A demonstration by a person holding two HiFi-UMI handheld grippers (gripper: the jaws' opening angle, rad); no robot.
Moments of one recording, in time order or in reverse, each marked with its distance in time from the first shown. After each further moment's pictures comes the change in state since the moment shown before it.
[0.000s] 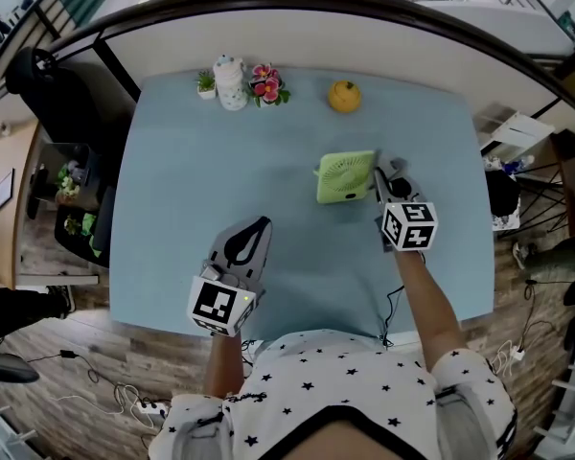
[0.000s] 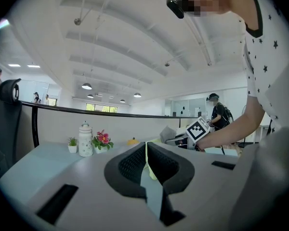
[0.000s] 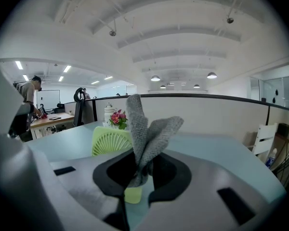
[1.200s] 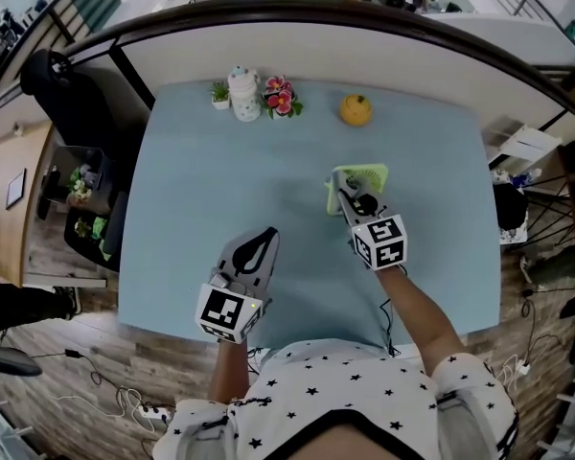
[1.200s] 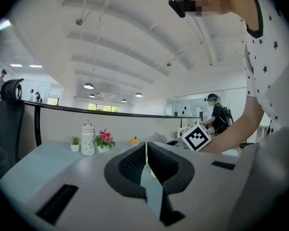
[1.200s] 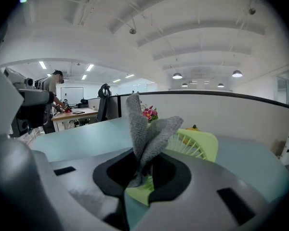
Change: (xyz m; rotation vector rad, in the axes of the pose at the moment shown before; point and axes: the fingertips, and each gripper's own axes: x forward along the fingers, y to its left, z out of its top) left arm -0.007 0.005 -0.003 -0.009 0.004 0.018; right arm 0.026 0.111 -0.006 -0.124 0.019 0.240
